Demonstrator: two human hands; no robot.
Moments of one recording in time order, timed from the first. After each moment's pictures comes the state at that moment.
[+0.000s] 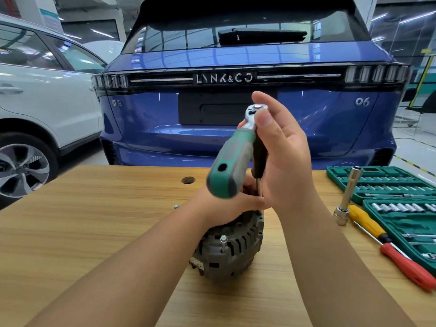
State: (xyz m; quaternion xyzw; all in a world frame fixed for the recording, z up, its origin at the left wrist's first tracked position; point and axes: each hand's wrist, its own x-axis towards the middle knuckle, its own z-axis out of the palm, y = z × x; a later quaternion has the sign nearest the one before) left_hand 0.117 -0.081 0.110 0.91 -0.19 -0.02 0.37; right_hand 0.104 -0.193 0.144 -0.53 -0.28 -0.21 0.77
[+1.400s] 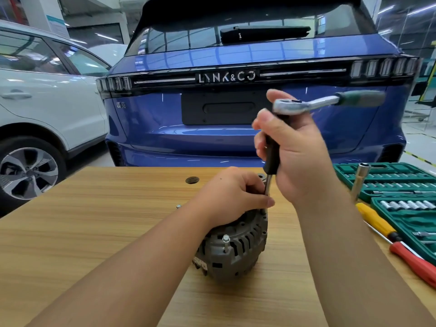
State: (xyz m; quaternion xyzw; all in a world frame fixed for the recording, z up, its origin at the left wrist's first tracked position) left_hand 0.128 -0.077 0.104 0.92 -0.21 0.00 0.34; right_hand 0.116 -0.212 0.145 -0.52 -0.25 -0.18 0.80
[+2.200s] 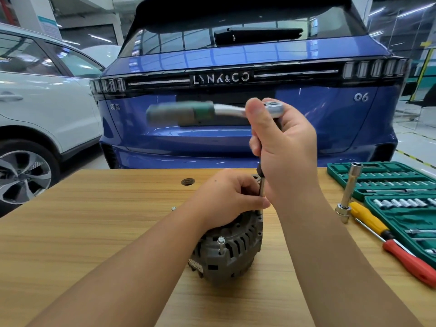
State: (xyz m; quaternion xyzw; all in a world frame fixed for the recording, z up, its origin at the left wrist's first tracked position) left_hand 0.124 -0.078 0.105 0.91 -0.23 -0.01 0.35; right_hand 0.109 -0.196 0.146 -0.53 -0.21 -0.26 0.78
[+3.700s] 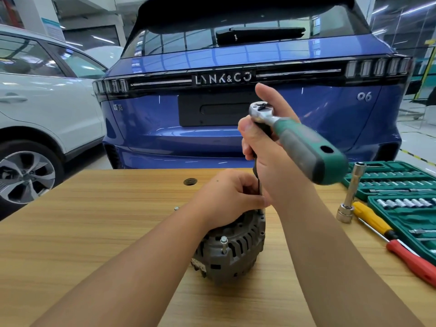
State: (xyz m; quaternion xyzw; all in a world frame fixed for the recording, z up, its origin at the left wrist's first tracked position) left_hand 0.126 -0.076 0.104 0.90 -0.23 0.00 0.38; right_hand 0.114 -0.193 0.137 -0.52 -0.32 -0.28 0.74
